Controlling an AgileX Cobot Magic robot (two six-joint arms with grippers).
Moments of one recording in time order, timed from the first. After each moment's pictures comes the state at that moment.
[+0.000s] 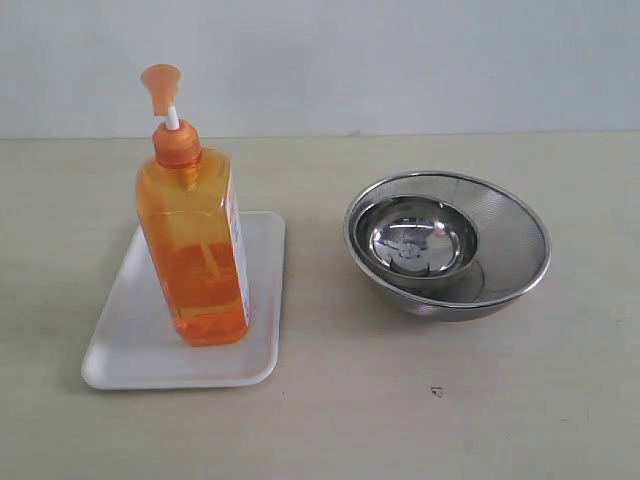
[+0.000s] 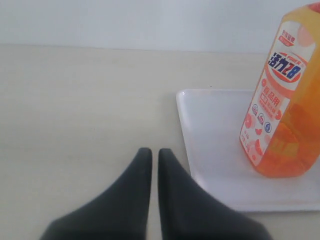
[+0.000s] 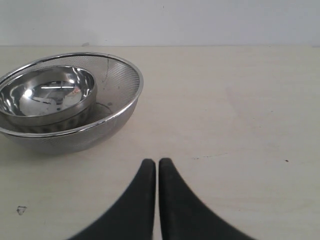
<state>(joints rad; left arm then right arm) 0.01 0.00 0.00 -0.07 0.36 0.04 0.08 0.00 0.00 0.02 0.35 0.00</state>
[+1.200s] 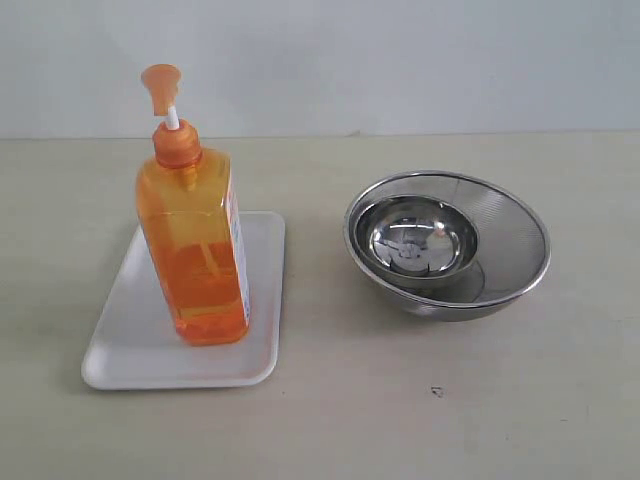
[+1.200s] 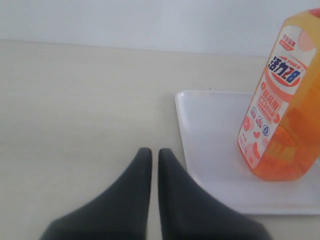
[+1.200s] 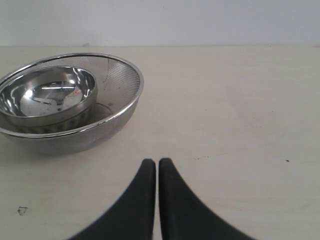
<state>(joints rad) 0.01 0.00 0.00 -0.07 0.36 0.01 0.08 0.00 0.00 0.02 0.35 0.00</state>
